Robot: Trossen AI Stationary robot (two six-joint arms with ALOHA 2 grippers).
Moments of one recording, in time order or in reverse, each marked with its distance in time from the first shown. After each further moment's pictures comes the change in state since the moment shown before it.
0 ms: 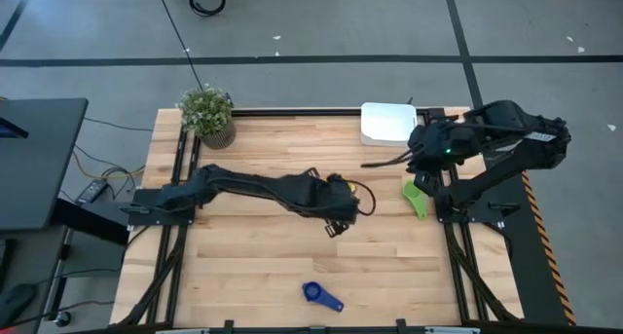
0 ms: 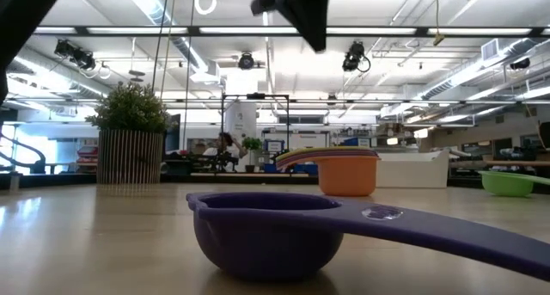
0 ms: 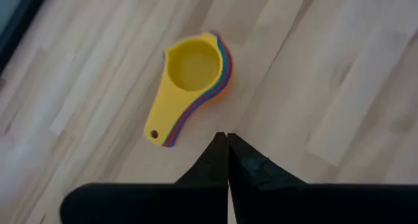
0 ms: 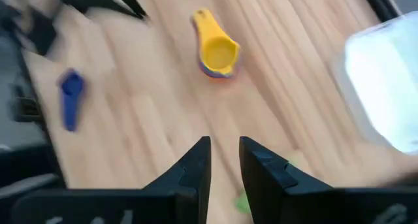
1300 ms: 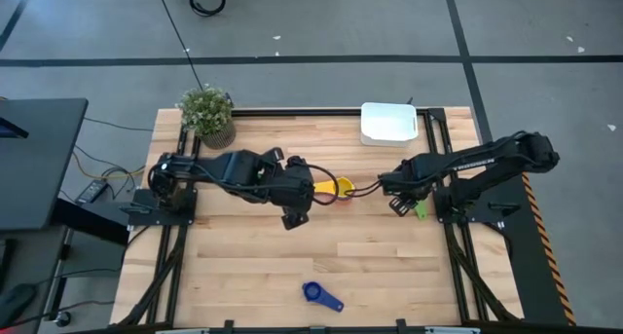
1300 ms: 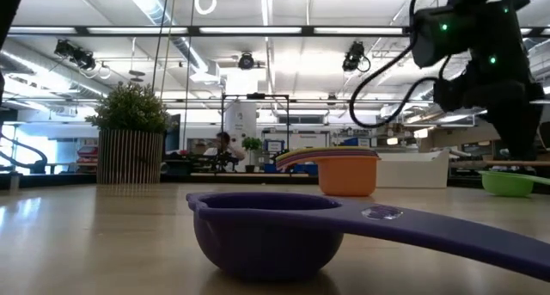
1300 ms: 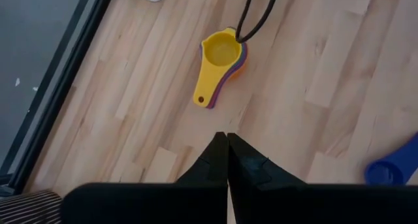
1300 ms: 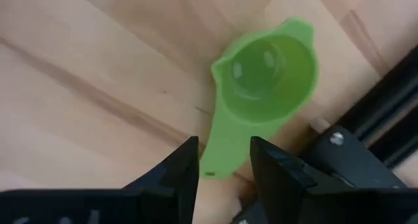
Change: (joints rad) left arm -0.051 -0.289 0.000 -0.233 -0.012 0.105; right arm -0.158 0.059 -0.978 0.414 -0.122 0.350
